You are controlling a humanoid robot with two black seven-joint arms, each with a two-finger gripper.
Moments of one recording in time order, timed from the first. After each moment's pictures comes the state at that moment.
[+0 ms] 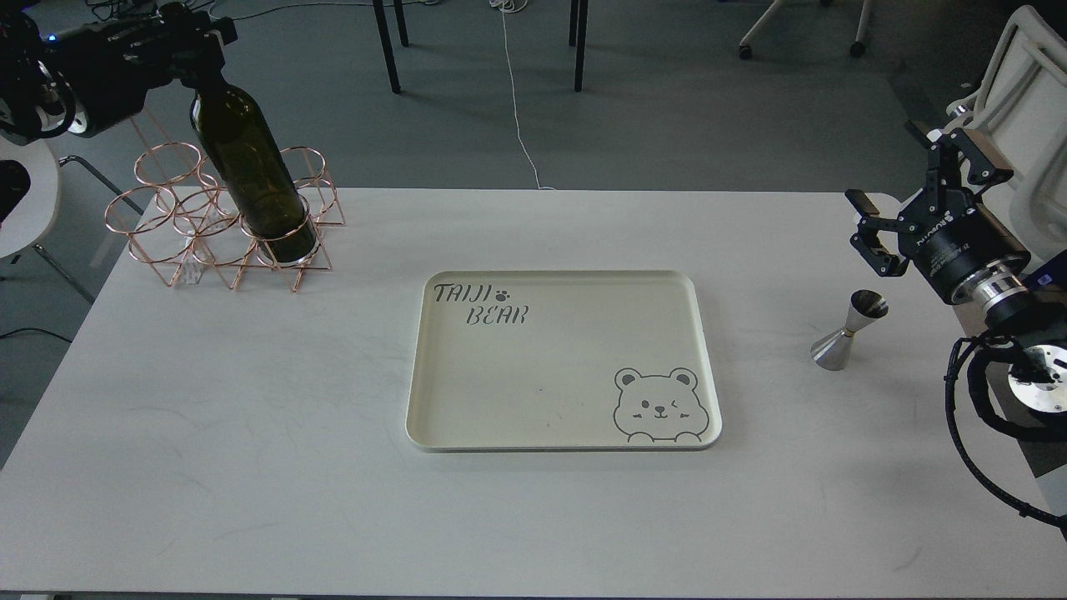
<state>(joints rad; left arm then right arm) -1.06 0.70 -0.58 -0.73 1.73 -0.10 -0.48 0.65 -0.80 0.45 1.15 0.07 0.20 0.49</state>
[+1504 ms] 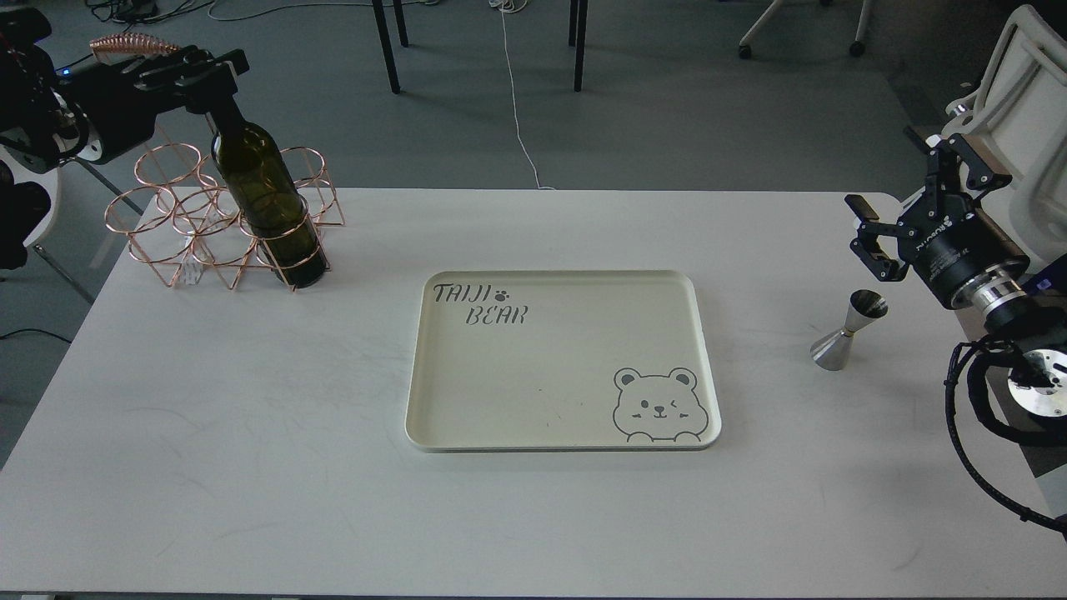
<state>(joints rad) -1.03 0.70 -0.57 -0.71 1.59 -0.13 -0.49 0.64 -0.80 0.45 1.15 0.07 0.20 0.49</state>
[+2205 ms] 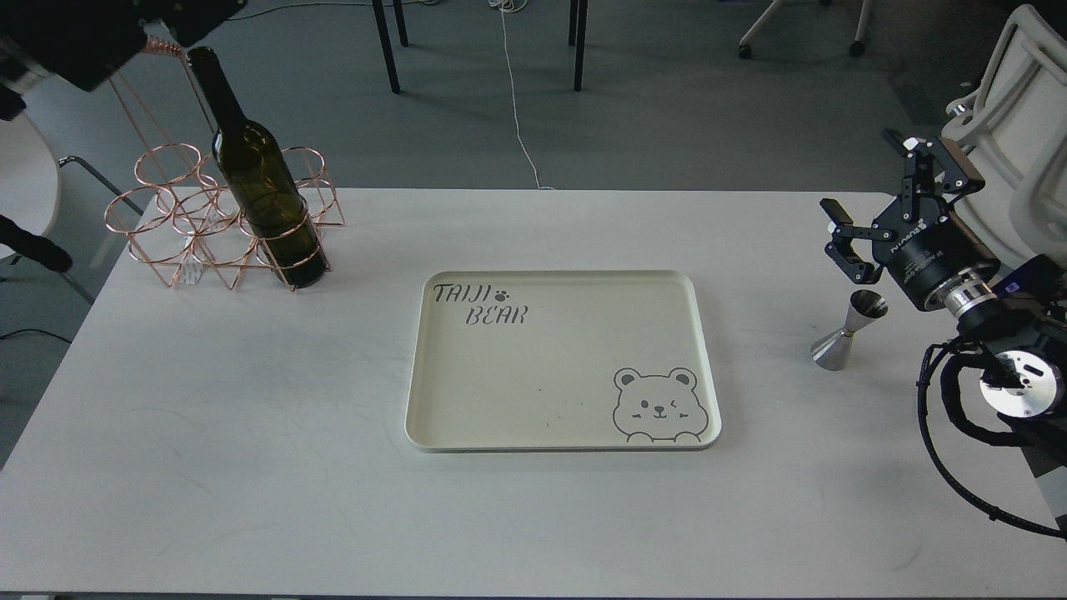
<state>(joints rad) -0.90 0.87 -0.70 -1.38 0.49 -0.39 -0.48 0.63 -0.74 0.47 1.15 0.07 0.20 0.49</state>
